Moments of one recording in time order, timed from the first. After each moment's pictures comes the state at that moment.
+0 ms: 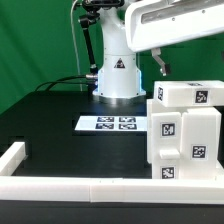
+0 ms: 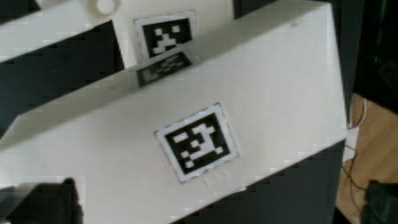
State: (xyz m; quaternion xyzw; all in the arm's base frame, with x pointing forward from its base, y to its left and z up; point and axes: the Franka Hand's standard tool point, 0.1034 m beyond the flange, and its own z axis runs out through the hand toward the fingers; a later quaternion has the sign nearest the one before) arm 0.595 0.100 0.193 -0.99 0.04 -0.07 0.11
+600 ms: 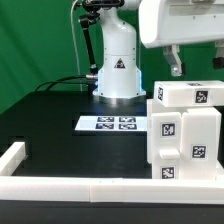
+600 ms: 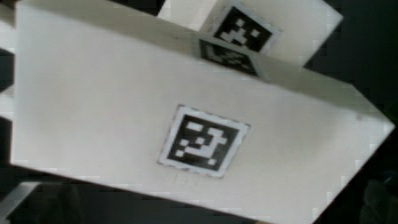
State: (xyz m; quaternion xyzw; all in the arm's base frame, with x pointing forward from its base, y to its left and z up) arm 0.592 0.107 0.186 -0.93 -0.35 -0.09 0.03
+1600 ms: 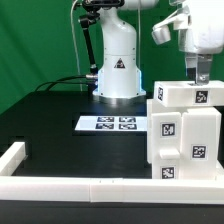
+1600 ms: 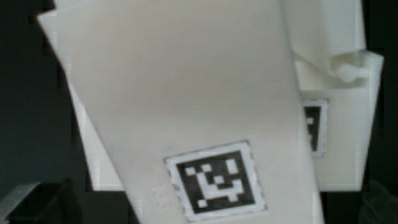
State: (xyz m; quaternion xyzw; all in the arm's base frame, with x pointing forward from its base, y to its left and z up) arm 0.592 0.105 0.169 -0.69 -0.72 -0.05 -0.03
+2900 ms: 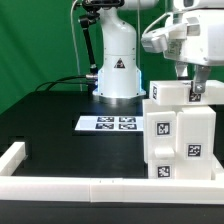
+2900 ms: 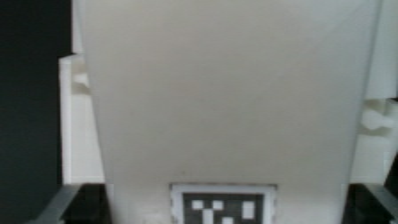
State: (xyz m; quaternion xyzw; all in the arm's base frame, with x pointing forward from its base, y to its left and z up) arm 0.590 0.094 0.157 -0.68 -0.73 -0.03 -0.02
